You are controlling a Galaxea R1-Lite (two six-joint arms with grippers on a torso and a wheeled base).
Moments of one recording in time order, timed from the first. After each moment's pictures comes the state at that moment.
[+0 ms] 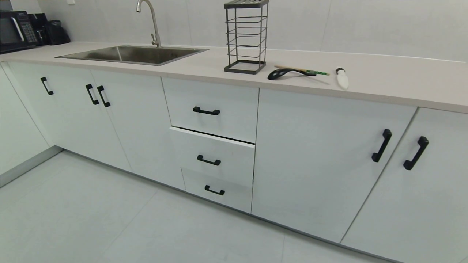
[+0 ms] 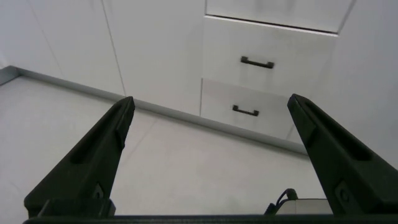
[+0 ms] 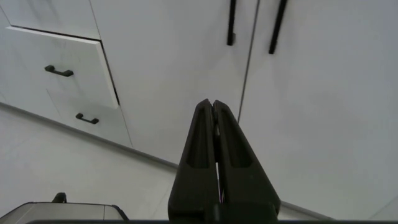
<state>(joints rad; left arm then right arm) 0.00 0.00 0.00 0.00 -0.02 -0.02 0.00 0.00 0.00 0.01 0.04 -0.01</state>
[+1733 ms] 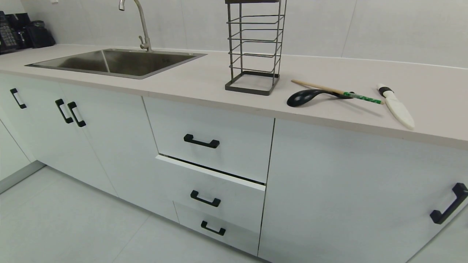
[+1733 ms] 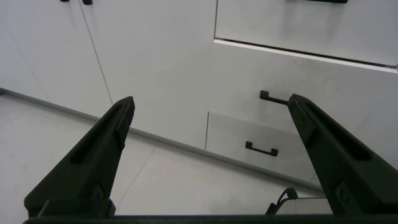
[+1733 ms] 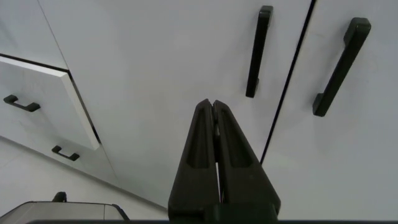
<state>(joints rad) 0.00 0.00 0.00 0.00 -0.03 -0.02 0.00 0.00 0.00 0.01 0.04 -0.01</state>
